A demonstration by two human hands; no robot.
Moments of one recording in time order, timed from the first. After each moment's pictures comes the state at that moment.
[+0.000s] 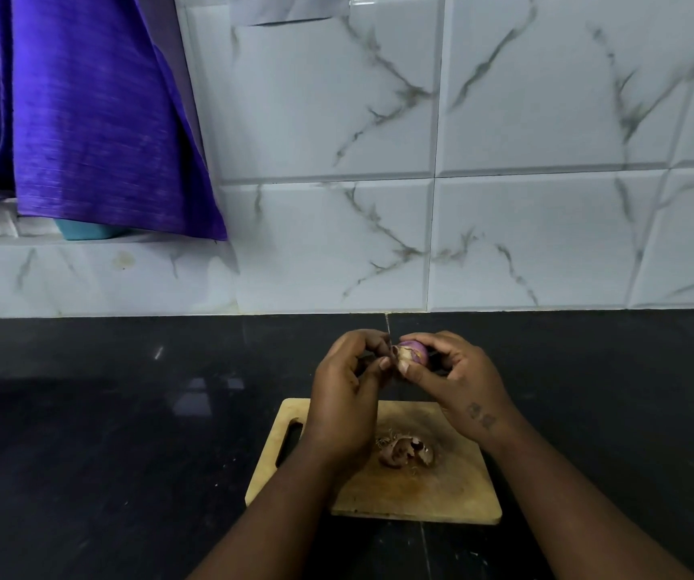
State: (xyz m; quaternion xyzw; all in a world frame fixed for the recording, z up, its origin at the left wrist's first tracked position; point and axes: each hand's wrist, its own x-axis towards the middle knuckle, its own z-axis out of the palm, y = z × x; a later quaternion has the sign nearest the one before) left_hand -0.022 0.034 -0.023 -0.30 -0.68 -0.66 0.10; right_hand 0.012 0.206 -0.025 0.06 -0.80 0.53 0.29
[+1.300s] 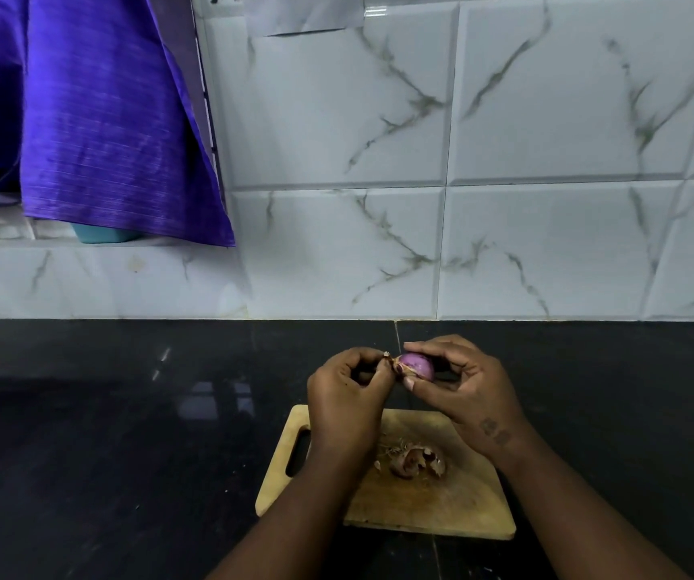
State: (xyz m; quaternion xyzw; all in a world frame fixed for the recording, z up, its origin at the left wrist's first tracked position) left_hand -0.021 0.035 -0.022 -0.17 -0.70 -0.68 0.14; right_hand 0.017 0.197 -0.021 0.13 -0.76 0.56 0.31
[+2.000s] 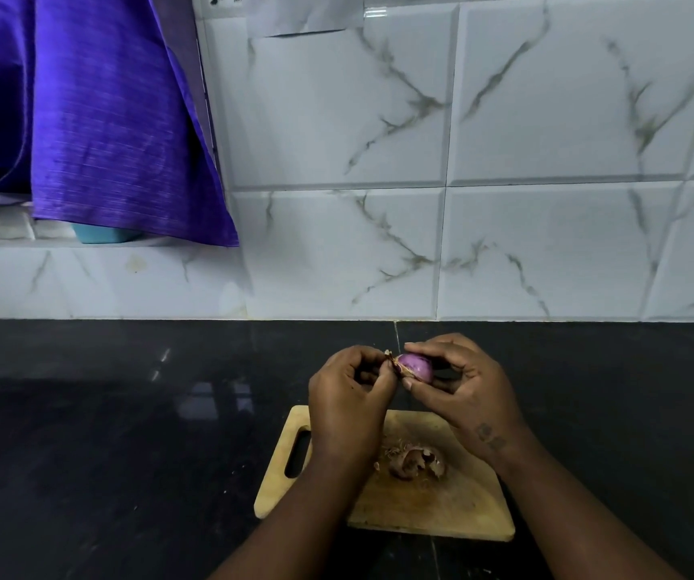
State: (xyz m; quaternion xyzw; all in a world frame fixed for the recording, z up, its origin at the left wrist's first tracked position) left_hand -0.023 0.037 -0.026 -0.20 -0.72 -0.63 0.21; right_hand 0.016 0.195 -0.024 0.13 -0.76 0.54 0.33
